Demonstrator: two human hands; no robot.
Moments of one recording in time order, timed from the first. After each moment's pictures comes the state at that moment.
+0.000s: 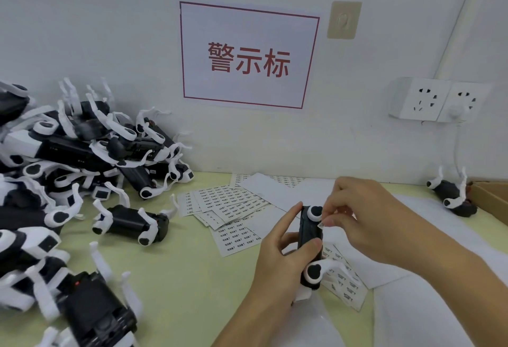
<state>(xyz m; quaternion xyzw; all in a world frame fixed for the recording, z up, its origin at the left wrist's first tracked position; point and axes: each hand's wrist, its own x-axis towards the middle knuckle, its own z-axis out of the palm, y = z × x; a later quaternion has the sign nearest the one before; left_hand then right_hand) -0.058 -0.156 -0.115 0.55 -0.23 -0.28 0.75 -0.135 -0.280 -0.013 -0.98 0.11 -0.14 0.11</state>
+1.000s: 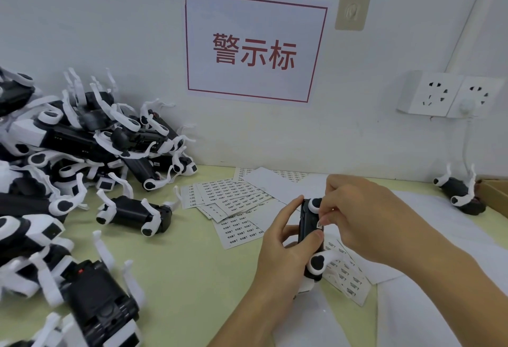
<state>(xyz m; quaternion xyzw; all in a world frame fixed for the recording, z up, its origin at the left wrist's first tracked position) -0.055 -0.158 -0.120 0.56 -0.24 -0.25 0.75 -0.132 -0.259 -0.008 -0.99 0.12 -0.09 -0.02</state>
